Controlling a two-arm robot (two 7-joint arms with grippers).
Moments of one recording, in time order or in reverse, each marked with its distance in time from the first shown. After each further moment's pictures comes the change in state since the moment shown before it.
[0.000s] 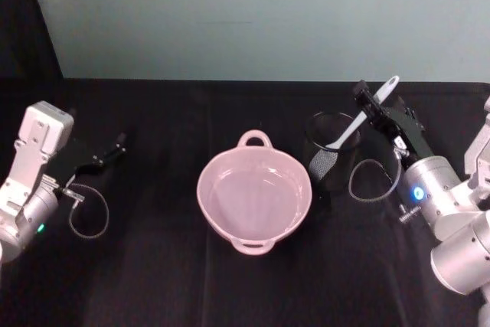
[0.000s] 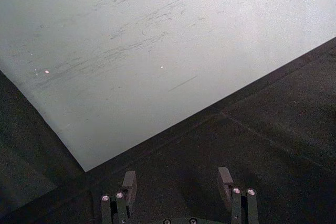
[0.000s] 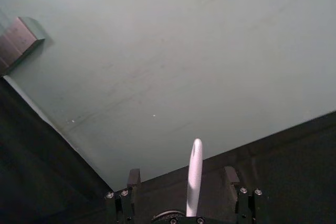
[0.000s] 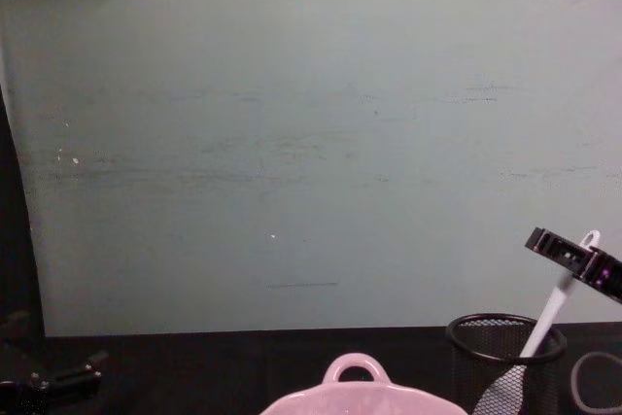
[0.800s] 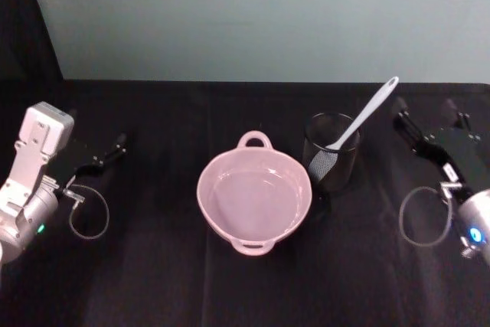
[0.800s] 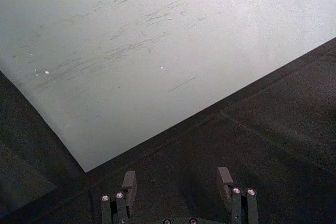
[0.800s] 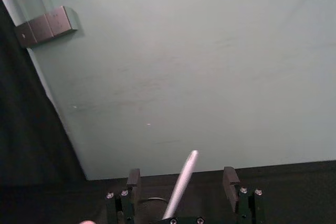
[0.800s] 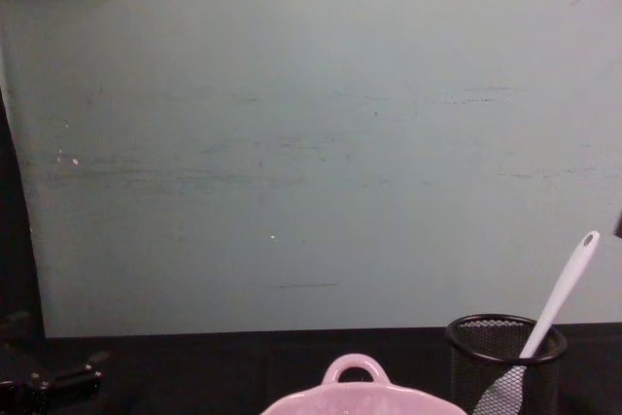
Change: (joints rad) left arm 0.000 0.000 0.000 0.000 0.000 0.000 0.000; right arm -0.237 0.126 0.071 -0.279 -0.192 -0.067 0.036
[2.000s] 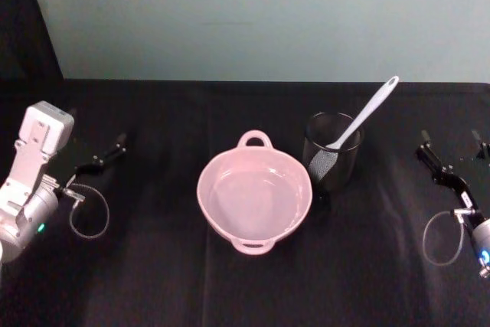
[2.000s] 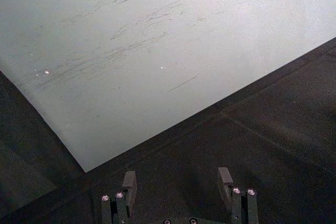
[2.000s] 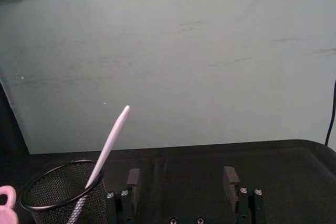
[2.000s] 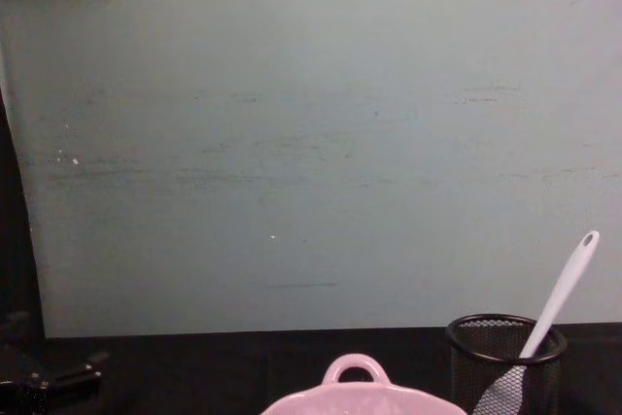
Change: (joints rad) left arm 0.000 0.000 0.000 0.000 0.000 0.000 0.000; right arm 0.030 -0.042 0.078 0.228 -0.153 -0.133 0.038
